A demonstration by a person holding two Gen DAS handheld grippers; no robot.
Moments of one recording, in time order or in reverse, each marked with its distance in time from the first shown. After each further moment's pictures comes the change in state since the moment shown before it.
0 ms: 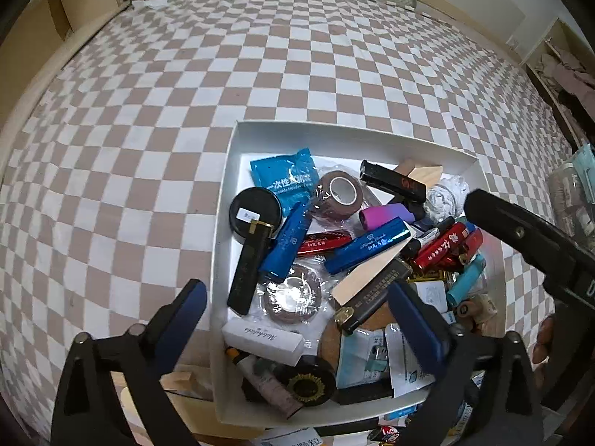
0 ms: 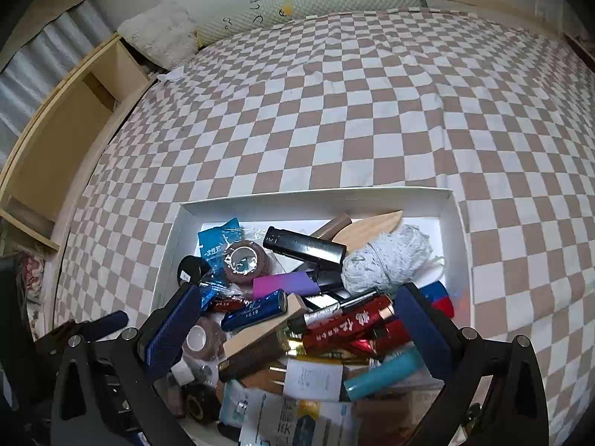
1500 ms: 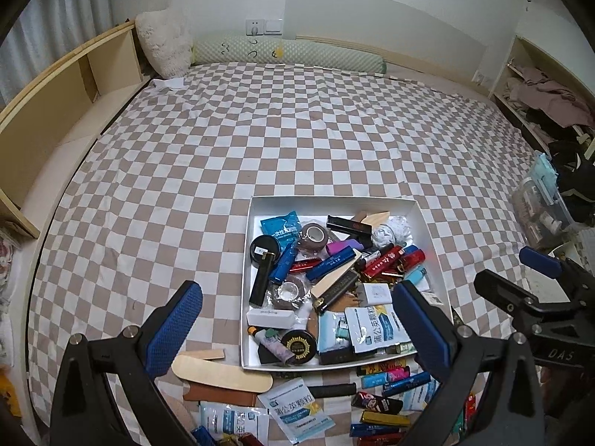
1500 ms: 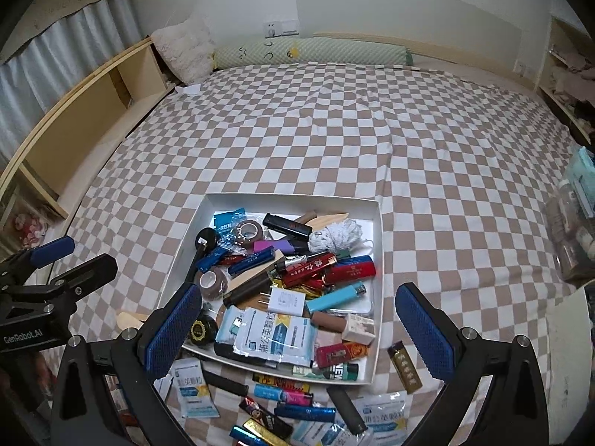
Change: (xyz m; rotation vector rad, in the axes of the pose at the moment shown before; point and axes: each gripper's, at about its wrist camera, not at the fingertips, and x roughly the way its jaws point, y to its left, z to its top) left arm -0.143 -0.009 -0.038 0.039 -0.269 0.008; right arm -0.141 0.024 -0.056 -0.118 -0.124 -0.131
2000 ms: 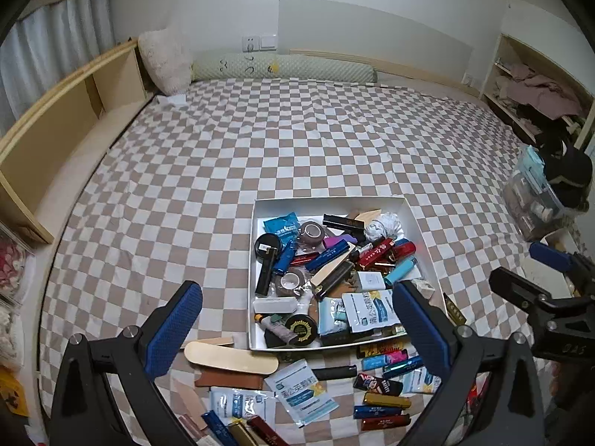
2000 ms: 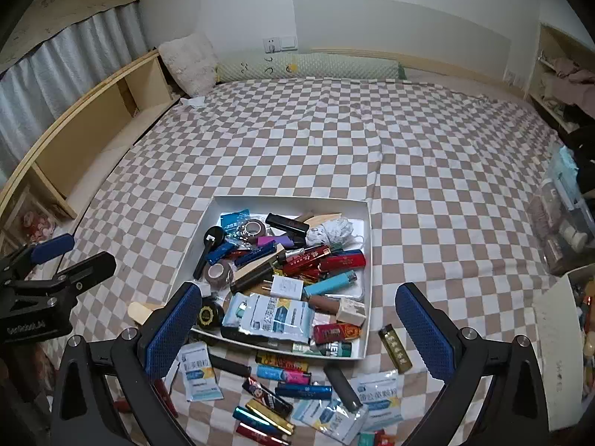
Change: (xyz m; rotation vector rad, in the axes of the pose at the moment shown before) left arm -0.044 -0.006 -0.026 0.051 -0.061 0.017; right arm -0.049 0.001 -0.030 -0.008 -0.060 -0.011
